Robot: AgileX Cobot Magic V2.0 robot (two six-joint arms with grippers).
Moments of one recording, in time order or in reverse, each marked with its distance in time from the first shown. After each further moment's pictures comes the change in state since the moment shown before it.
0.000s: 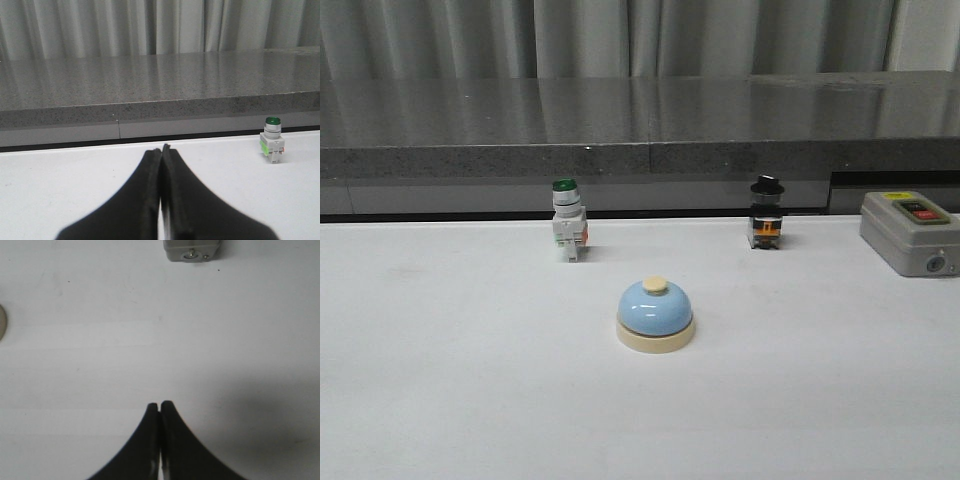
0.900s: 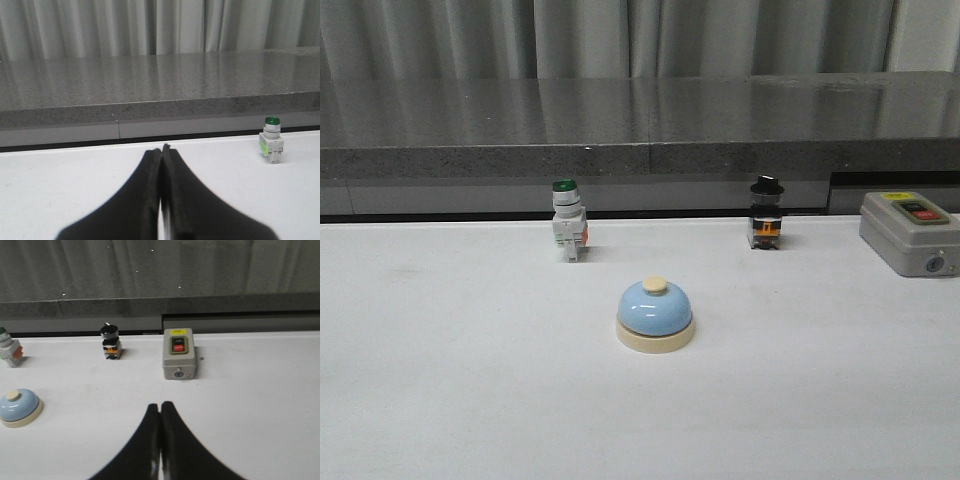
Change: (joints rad) left arm 0.000 0.000 0.000 0.000 0.002 0.000; right arm 0.000 -1.018 0.504 -0.046 -0.251 0.001
